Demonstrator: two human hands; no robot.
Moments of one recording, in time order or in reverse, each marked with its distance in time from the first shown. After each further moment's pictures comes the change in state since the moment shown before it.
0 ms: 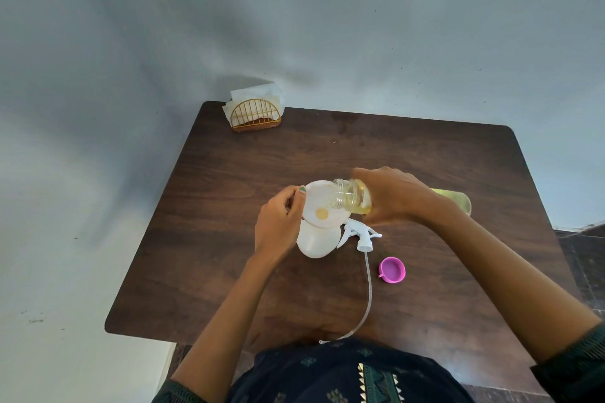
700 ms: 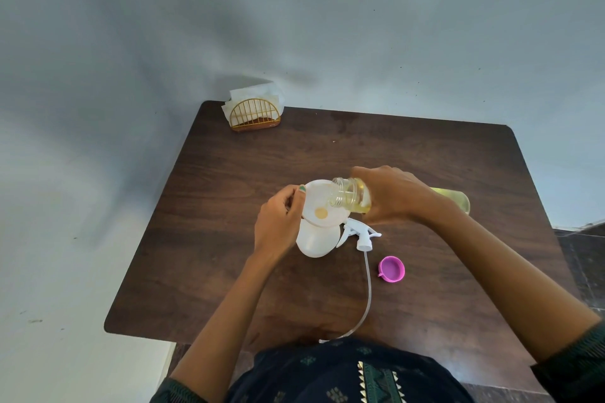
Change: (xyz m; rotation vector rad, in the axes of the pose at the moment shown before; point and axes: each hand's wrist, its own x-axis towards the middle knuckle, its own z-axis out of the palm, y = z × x) left_hand -0.001 0.001 -0.001 -0.009 -0.008 -0.001; right_hand -0.001 0.001 0.001 -0.017 0.010 -0.005
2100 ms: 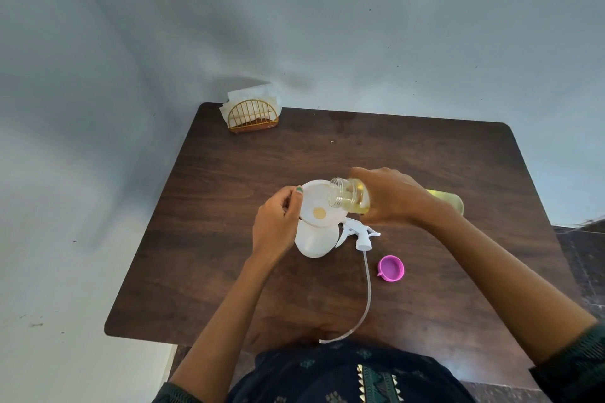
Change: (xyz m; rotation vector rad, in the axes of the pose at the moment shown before) left_hand 0.001 -0.001 0.000 -0.003 0.013 0.006; right_hand -0.003 0.000 0.002 0.041 0.025 0.013
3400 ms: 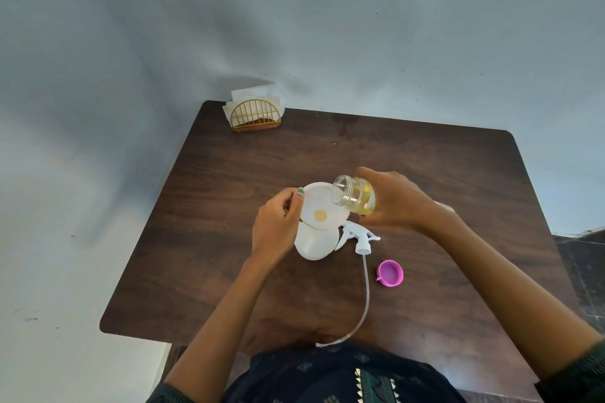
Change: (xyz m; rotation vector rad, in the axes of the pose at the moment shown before) left_hand -0.001 0.001 -0.002 -0.014 -0.015 -0.002; right_hand 0.005 0.013 0.014 0.173 0.098 -0.008
